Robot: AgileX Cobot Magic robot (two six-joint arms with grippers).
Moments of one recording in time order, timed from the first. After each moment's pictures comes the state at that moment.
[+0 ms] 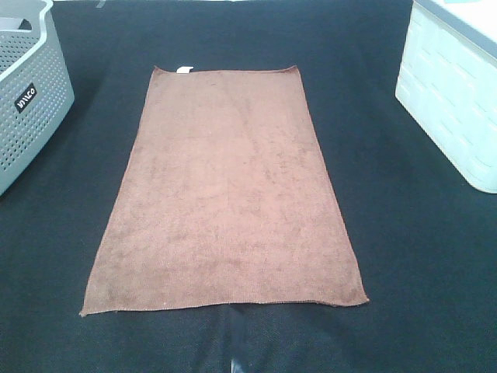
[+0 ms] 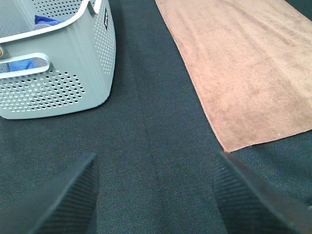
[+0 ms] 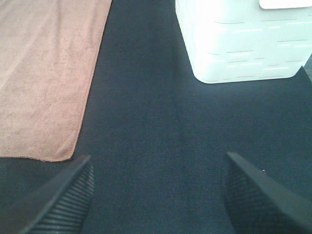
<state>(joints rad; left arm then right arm) 0.01 0.00 -0.50 -0.12 1.06 0.21 0.00 -0.01 -0.51 0.00 1.07 -0.05</state>
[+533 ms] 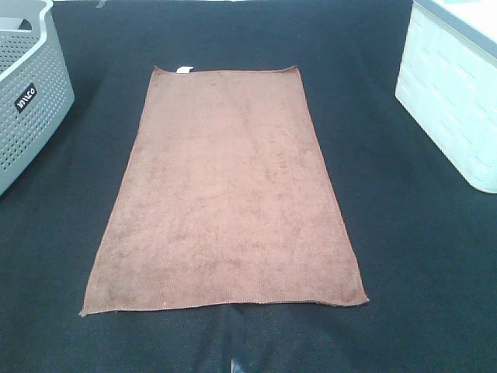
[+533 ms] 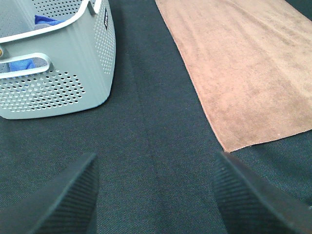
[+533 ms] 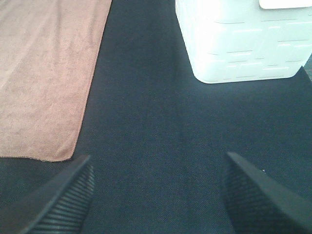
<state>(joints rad) 0.01 0.00 -0.50 -0.12 1.06 0.21 0.00 -0.01 -0.51 0.00 1.07 -0.05</state>
